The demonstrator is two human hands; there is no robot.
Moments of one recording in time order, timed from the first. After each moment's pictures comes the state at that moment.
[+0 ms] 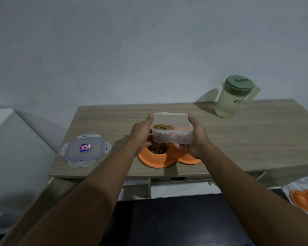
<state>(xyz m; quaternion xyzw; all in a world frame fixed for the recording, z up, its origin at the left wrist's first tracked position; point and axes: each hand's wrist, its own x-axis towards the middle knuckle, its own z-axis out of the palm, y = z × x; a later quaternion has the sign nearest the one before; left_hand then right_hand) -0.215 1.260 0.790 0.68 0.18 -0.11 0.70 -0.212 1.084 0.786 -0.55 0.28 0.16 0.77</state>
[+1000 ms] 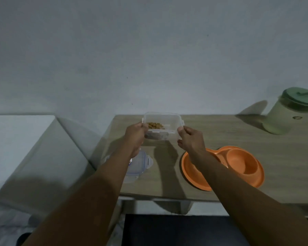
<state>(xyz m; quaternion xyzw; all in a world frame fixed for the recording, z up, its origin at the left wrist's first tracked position) -0.156 1.435 0.765 0.70 0.21 -0.02 0.68 -0.162 1.254 0.764 -0.75 0.14 0.02 0.64</state>
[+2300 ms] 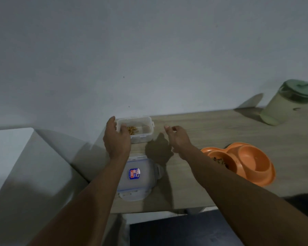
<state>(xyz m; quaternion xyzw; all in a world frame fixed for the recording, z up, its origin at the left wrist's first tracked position) -0.130 1.511 0.749 0.79 0.24 0.20 0.53 -0.093 1.332 0.714 -0.81 0.18 0.07 0.56</state>
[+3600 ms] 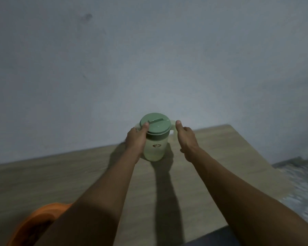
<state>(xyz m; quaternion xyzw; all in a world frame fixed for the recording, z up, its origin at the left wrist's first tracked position) -0.005 0.942 0.799 0.76 0.13 -0.04 0.63 -0.019 0.787 0.798 -0.73 0.27 -0.02 0.62</state>
